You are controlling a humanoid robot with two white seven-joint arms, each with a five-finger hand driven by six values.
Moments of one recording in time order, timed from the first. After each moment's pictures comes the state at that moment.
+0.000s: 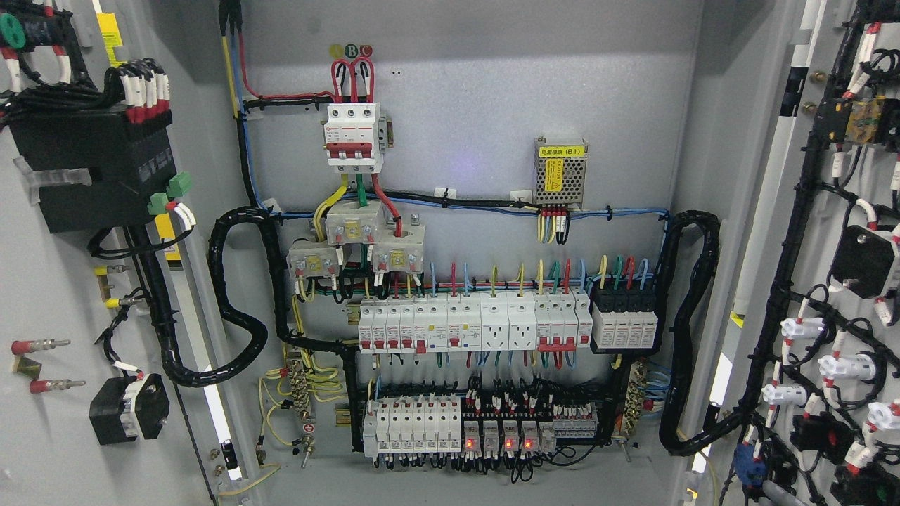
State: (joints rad) left arm 0.45 0.15 0.07 -2.00 0.39 -0.61 -0.35; right arm 0.42 -0.20 -0.22 -2.09 -0.47 -0.41 0.36
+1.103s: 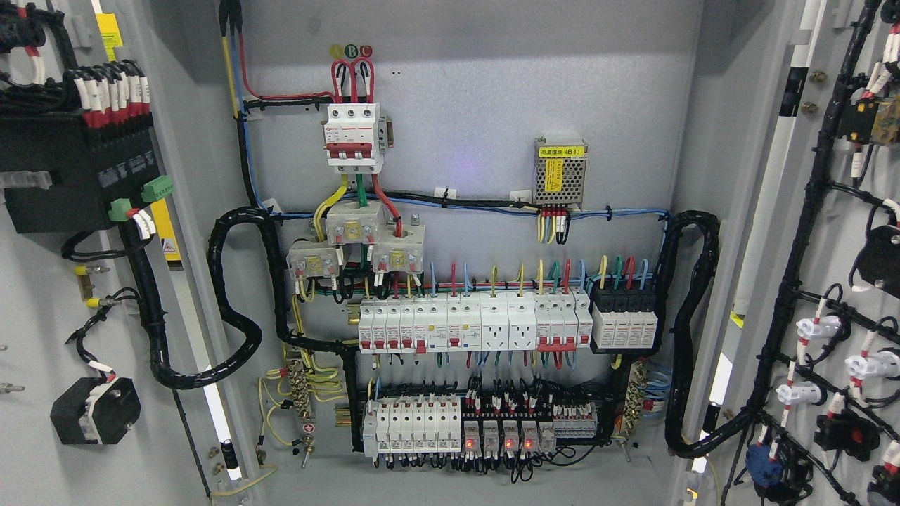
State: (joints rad) left arm 0.44 0.16 0.29 -1.91 0.52 -0.47 -0.45; right arm 0.47 -0.18 -0.35 -2.09 -0.60 -0.43 0.36
